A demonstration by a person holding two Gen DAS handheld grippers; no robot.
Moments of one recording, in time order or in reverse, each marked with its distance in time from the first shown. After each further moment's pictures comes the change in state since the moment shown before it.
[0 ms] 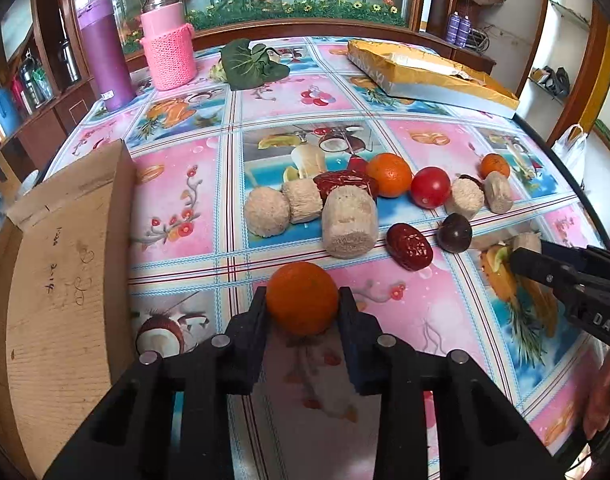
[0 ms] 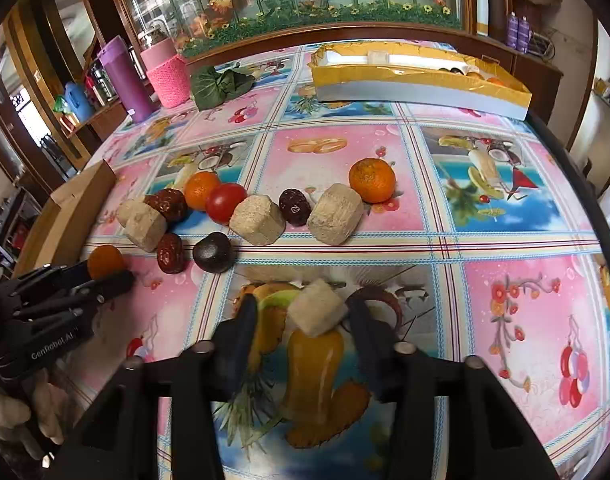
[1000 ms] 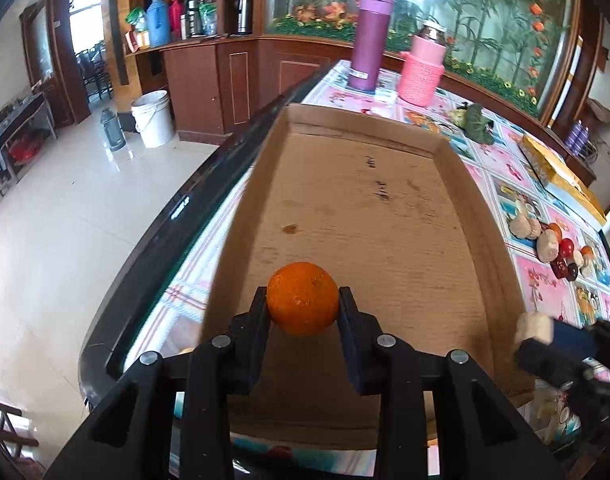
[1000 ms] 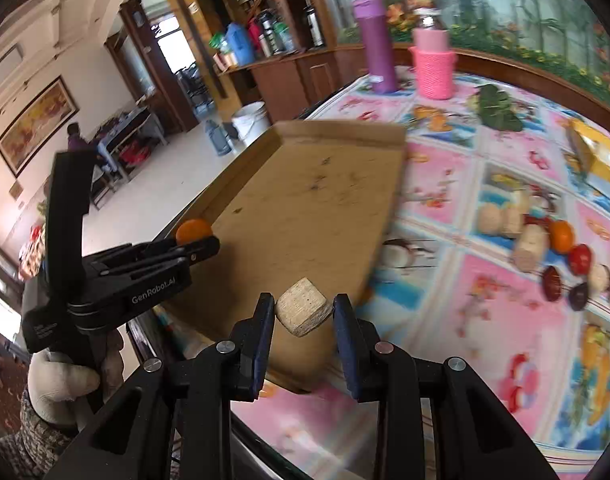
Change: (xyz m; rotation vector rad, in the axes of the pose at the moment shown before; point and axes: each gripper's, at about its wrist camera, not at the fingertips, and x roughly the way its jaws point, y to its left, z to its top) left arm -0.118 0.194 -0.105 -0.432 -0.093 0.259; right arm -0.029 0.259 -0.038 -0.377 0.042 0.406
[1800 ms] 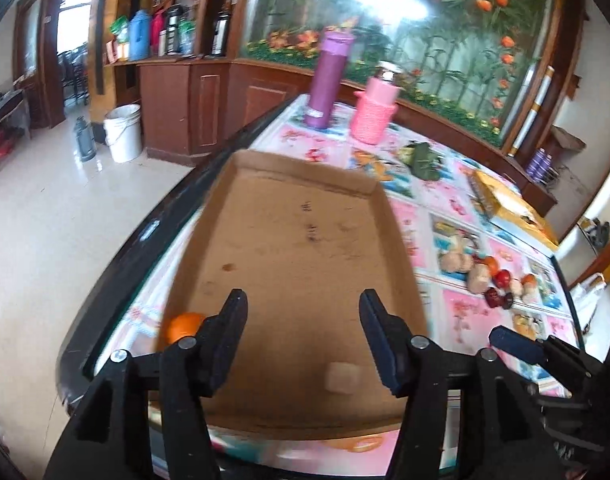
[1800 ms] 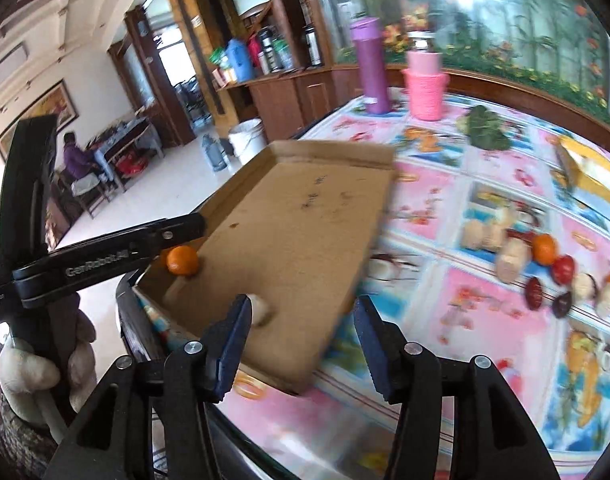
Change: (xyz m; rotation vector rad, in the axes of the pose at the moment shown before) left arm -0.043 -0.035 0.015 -0.006 -0.093 -0.173; right arm -0.026 -0.021 -0.009 0.012 -0.100 -0.059
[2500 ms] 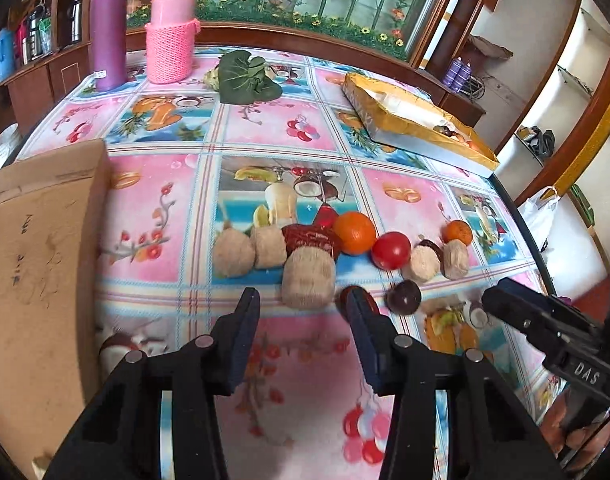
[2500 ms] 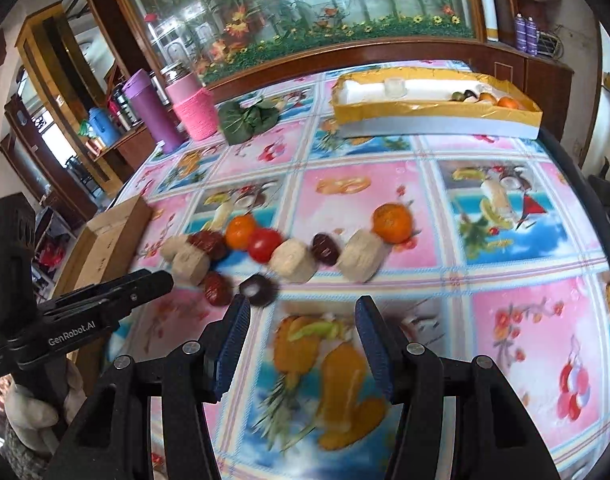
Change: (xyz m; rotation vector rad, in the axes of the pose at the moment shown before) left arm 0.144 -0.196 0.002 0.232 0.217 -0.246; right arm -0.066 -0.235 -0.021 0.371 -0.040 -0.270
